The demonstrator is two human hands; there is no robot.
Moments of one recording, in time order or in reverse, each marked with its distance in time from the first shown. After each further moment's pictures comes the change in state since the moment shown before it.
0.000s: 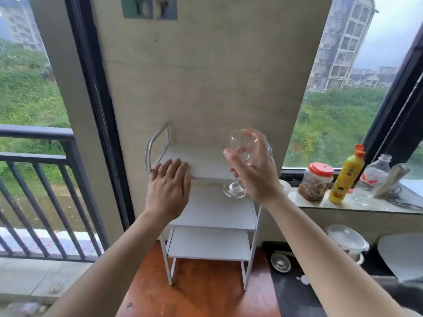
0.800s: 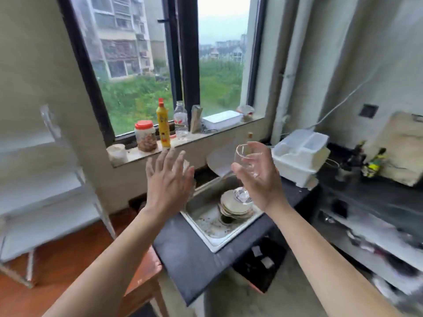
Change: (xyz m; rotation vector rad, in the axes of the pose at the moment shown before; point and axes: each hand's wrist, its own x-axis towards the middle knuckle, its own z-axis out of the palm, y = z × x) left_hand -0.181 0.424 -0.080 -0.431 -0.233 0.467; right_hand -0.378 -0.018 -0.371 -0.316 0.585 0.104
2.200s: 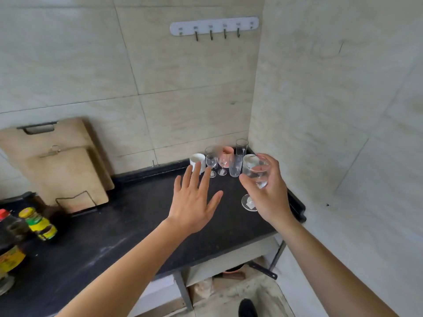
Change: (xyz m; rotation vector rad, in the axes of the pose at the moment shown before) left_hand 0.052 1.127 0.390 -0.495 -0.444 1.225; right_hand -0.107 0.301 -0.991 -0.633 1.140 0.457
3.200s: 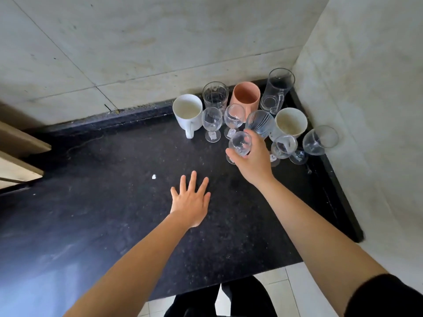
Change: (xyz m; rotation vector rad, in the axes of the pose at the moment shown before) left_hand 0.171 -0.088 0.342 -0.018 -0.859 -0.301; right_hand 0.242 0.343 0.171 -0.306 -0.402 0.407
